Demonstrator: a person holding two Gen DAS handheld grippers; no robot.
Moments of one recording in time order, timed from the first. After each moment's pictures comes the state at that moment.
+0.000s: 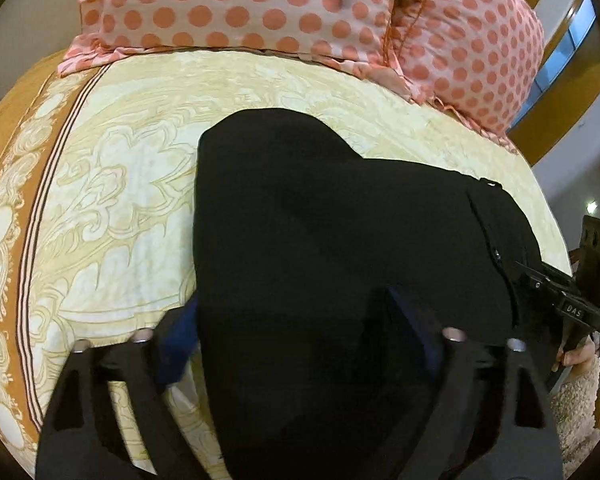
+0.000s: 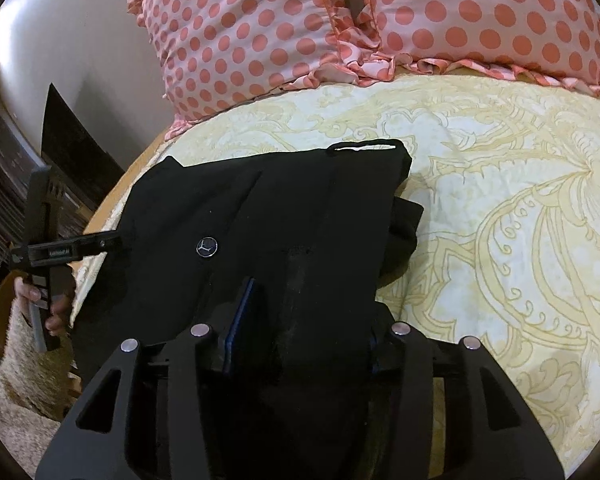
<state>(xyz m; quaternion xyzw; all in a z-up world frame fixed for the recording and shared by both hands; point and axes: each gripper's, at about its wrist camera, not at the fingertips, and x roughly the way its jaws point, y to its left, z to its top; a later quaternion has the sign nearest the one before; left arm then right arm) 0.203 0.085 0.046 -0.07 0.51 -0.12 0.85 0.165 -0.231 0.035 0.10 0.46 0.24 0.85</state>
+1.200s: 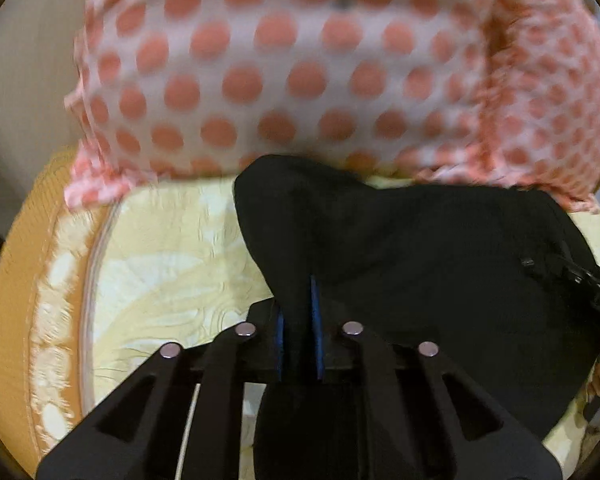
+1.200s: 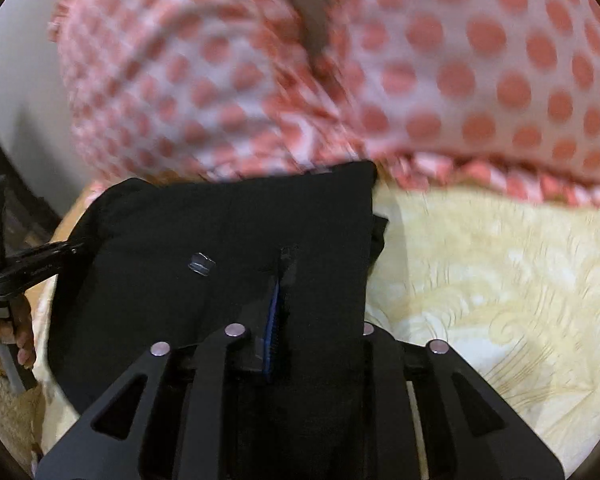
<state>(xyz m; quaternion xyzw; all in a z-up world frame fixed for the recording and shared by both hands) 0.367 0.084 0.062 0.00 0.47 -0.01 0.88 0.338 -0.207 0.044 0.08 0.45 0.15 0.88</state>
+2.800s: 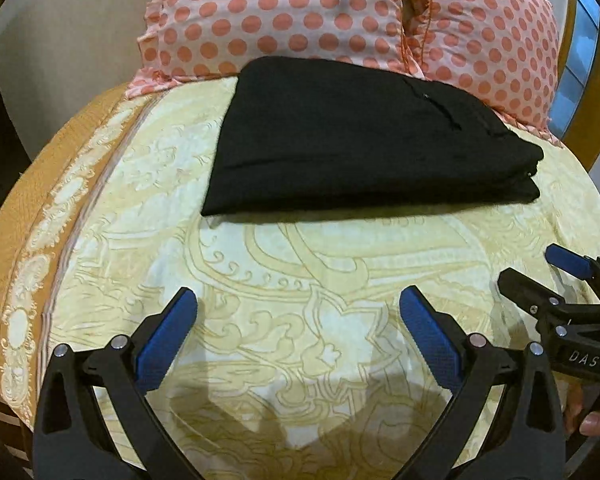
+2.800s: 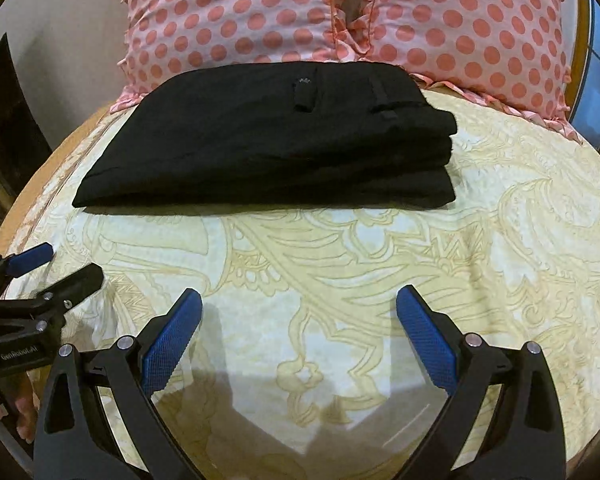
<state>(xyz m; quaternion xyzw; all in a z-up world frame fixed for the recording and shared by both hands) 0.140 0.040 0.054 -0.01 0.45 0.00 0.89 0.136 -0.135 0.036 0.00 0.45 0.09 0.89</state>
